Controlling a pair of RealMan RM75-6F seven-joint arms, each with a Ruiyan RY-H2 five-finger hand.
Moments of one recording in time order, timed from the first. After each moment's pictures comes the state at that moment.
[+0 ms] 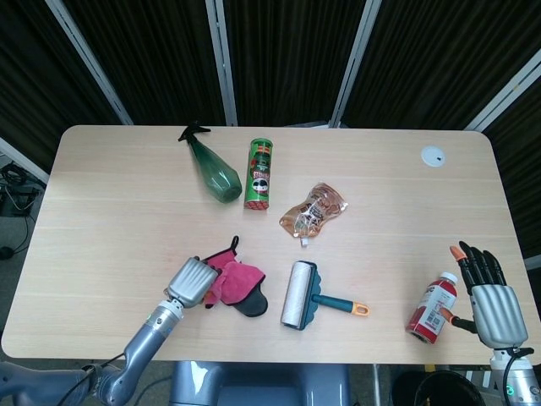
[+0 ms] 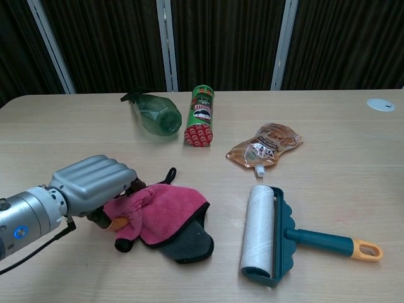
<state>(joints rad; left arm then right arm) -0.62 -1.73 -0.01 -1.45 1.17 1.04 0.73 0.07 -1.13 0.04 -1.65 -1.56 1.51 -0.01</state>
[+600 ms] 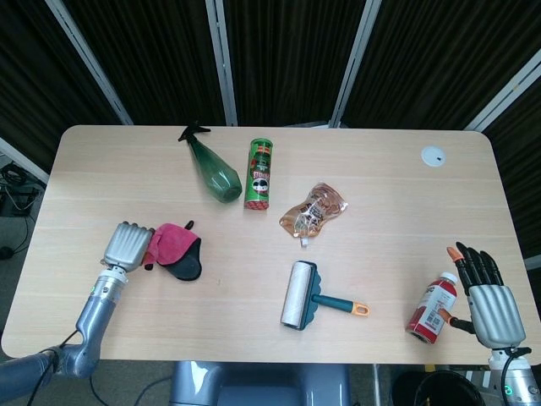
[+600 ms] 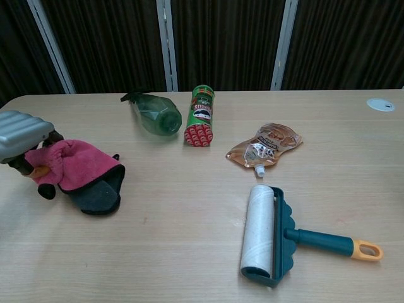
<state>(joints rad) -0.59 -1.56 -0.08 -1.31 1.07 1.07 0.67 0.07 -1.13 0.03 -1.66 -1.57 1.50 -0.02</state>
